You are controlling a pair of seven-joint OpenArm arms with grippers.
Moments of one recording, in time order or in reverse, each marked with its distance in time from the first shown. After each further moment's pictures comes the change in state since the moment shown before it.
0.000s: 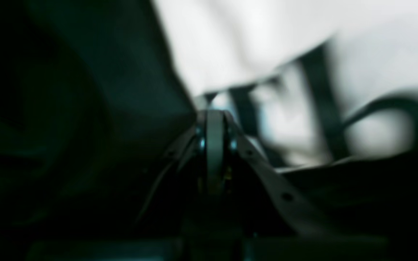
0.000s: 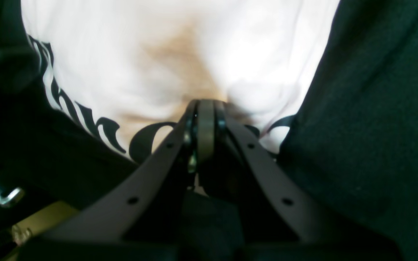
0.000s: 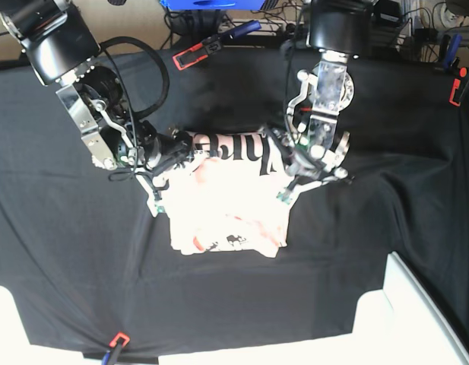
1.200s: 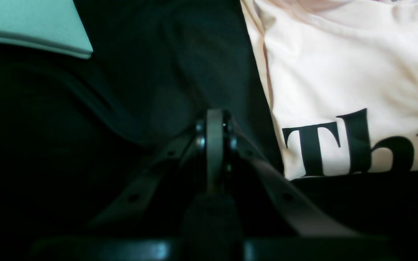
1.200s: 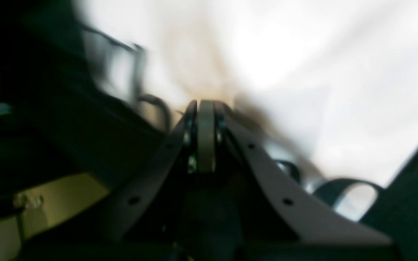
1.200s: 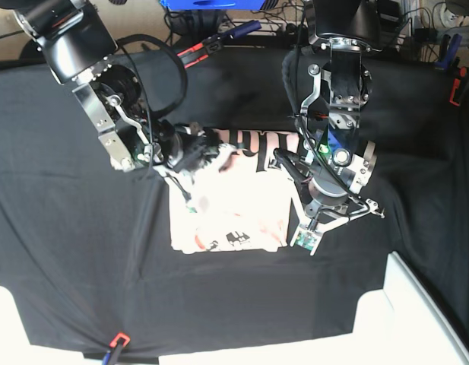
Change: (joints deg) left arm -0.1 0.8 0.0 25.4 0.0 0.0 12.5; right arm 0.1 -4.3 -0.2 2.3 -0.5 9.6 -2.5
